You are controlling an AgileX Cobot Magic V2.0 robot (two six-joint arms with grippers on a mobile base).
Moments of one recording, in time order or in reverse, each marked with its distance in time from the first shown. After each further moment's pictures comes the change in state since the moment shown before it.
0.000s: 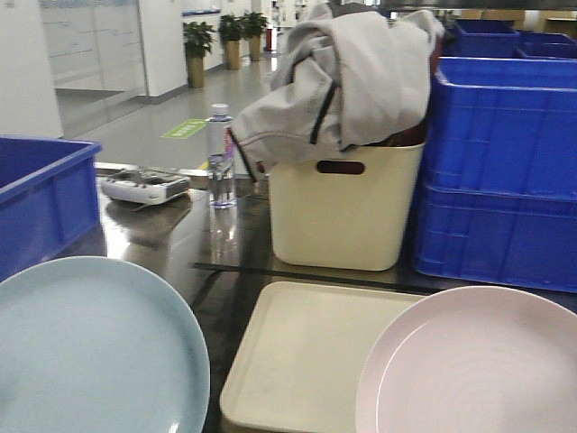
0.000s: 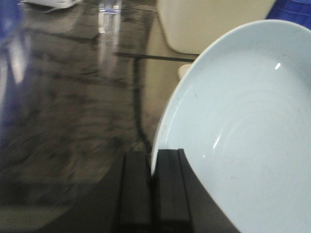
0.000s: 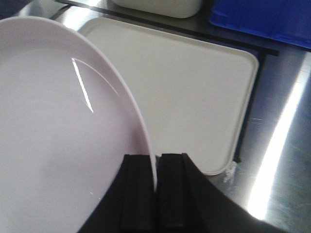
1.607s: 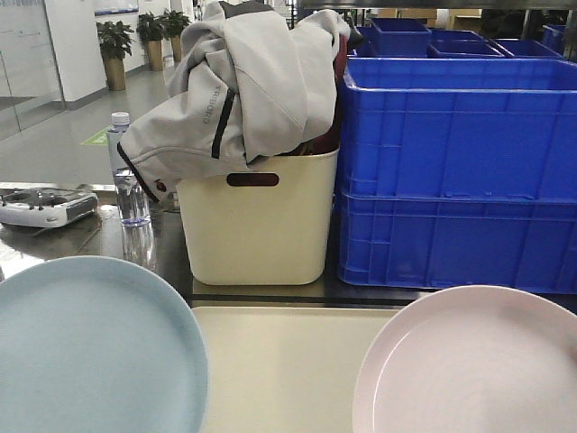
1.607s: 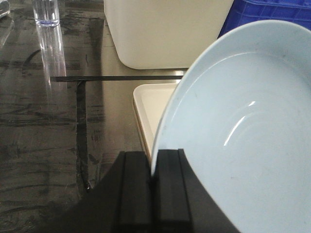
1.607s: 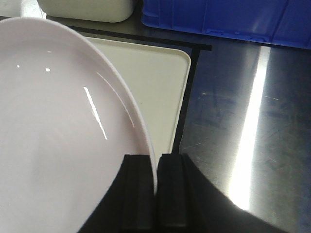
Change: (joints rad) left arm 0.000 0.002 0.000 -0.004 0.000 0.000; right arm 0.000 0.000 0.000 0.009 0.000 0.008
